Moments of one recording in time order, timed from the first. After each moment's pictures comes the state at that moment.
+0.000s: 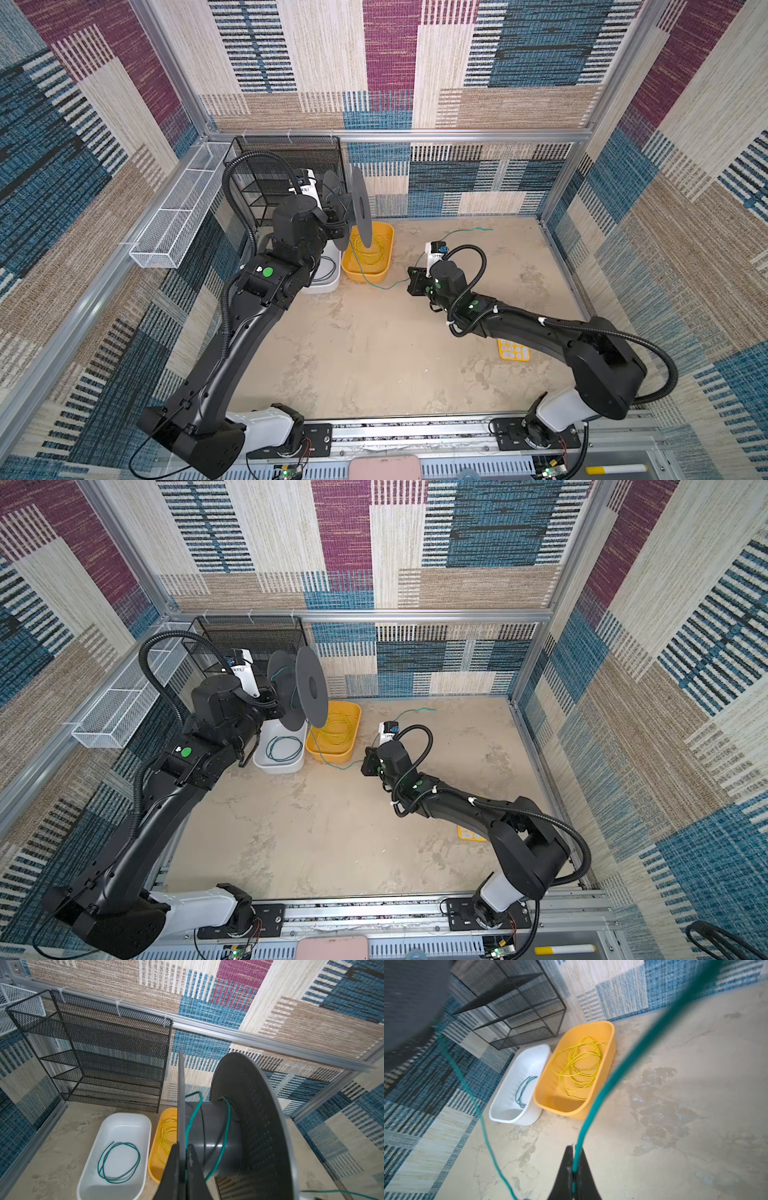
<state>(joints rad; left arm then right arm) -0.46 1.30 1.58 -0.50 -0.38 -0.32 0.78 1.50 0.94 0.23 0.21 0.59</state>
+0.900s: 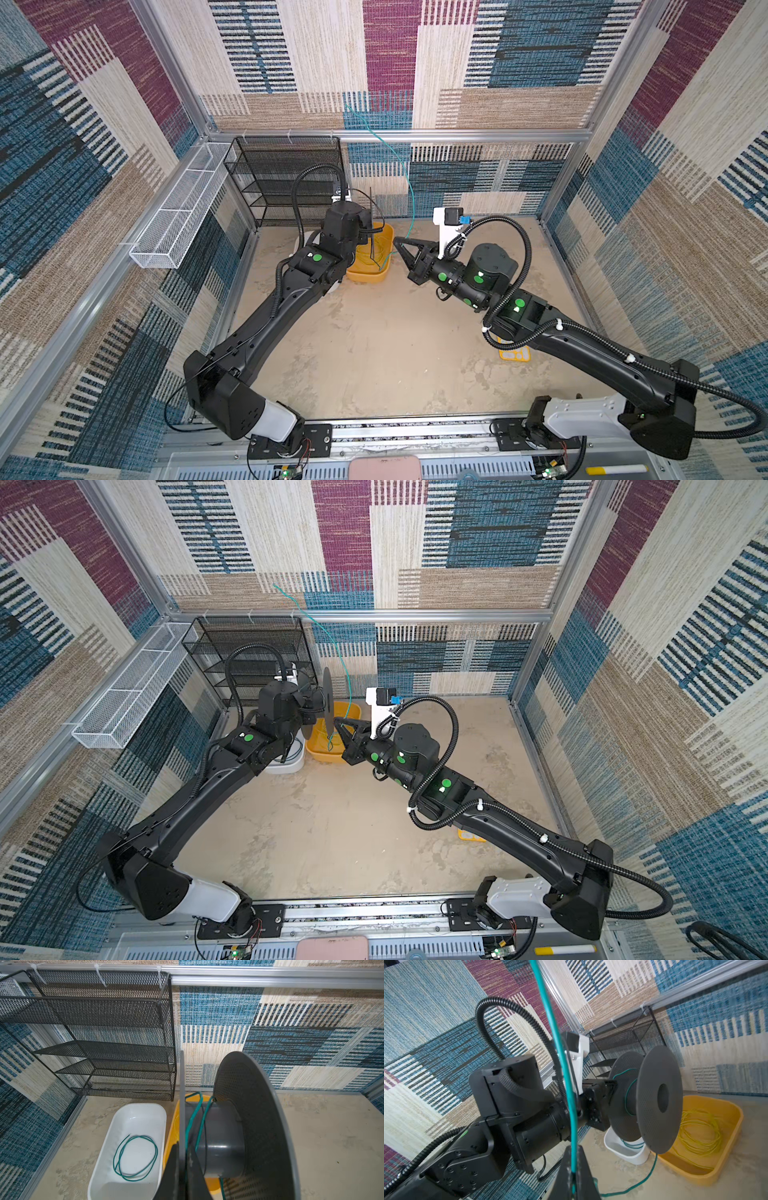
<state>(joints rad) -0.54 1.49 1.52 -0.40 -0.54 -0.21 0.92 1.26 1.24 0.08 0.02 0.60</state>
